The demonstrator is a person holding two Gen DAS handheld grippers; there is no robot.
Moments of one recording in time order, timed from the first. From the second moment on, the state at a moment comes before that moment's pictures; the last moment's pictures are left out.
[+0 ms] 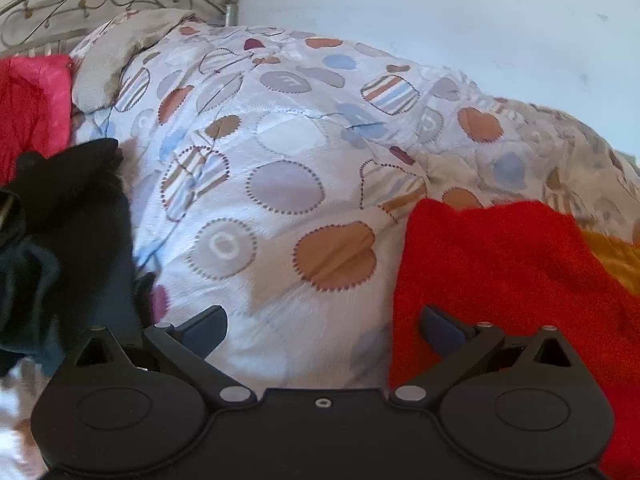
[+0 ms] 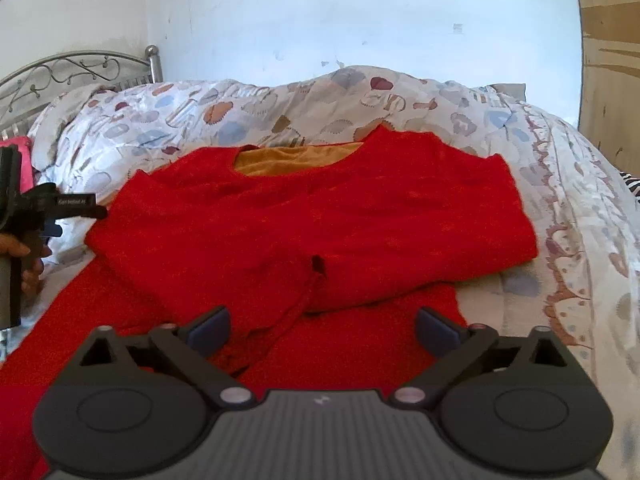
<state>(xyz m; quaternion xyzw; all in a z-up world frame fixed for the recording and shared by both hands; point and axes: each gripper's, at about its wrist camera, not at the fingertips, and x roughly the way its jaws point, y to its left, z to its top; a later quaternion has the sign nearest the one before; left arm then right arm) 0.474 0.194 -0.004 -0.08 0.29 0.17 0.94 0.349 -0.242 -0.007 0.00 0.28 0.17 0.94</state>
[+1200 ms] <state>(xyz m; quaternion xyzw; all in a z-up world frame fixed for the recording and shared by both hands) 0.188 0.124 -0.023 -0.10 0.35 -0.07 0.93 0.112 -0.307 -0.023 -0.05 0.26 0.18 0.95</state>
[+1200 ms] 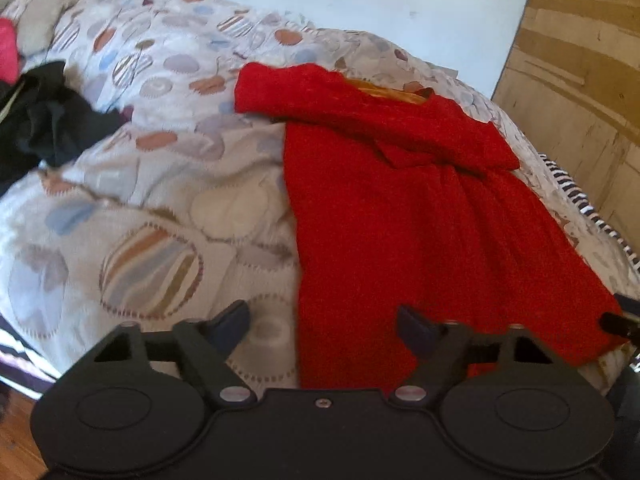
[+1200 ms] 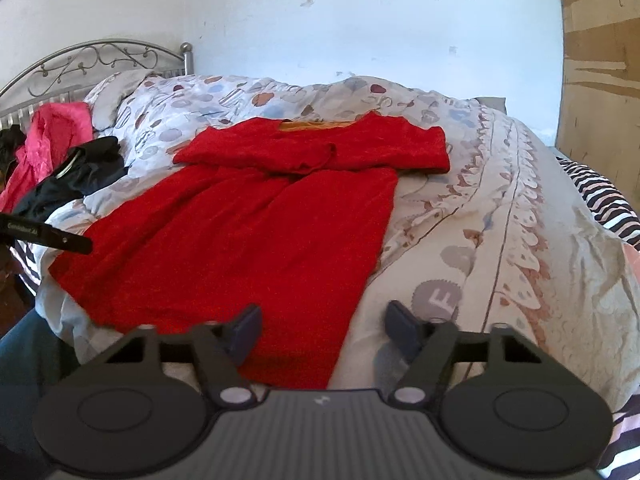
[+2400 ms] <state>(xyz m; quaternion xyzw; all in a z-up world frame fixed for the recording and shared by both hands) 0.146 0.108 0.017 -0.07 0.34 -0.02 0.94 0.086 -0.341 -0.002 -0.07 0.26 0.15 0.95</state>
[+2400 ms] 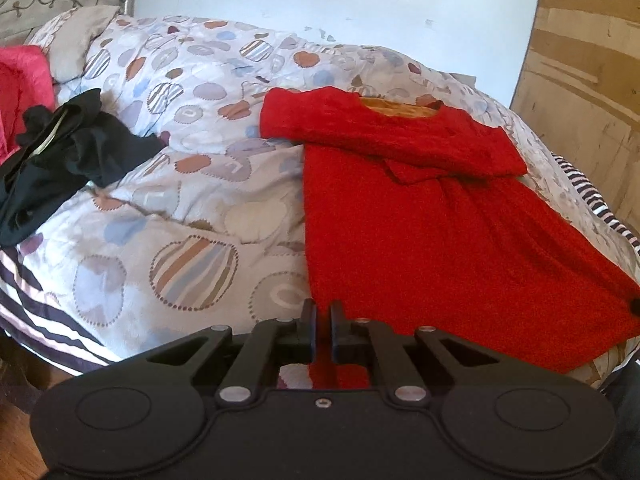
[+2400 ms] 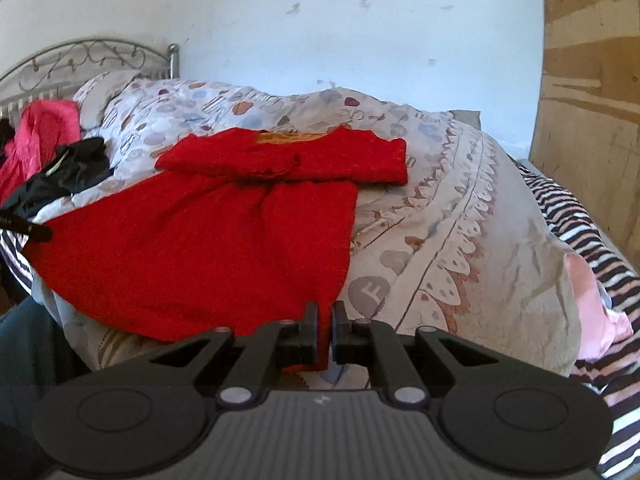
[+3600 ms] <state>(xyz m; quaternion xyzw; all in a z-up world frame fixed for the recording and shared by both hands) 0.104 0.020 0.013 0.10 0.25 -0.16 0.95 0.104 -0.247 0.031 -0.20 0.22 0.31 0.90</state>
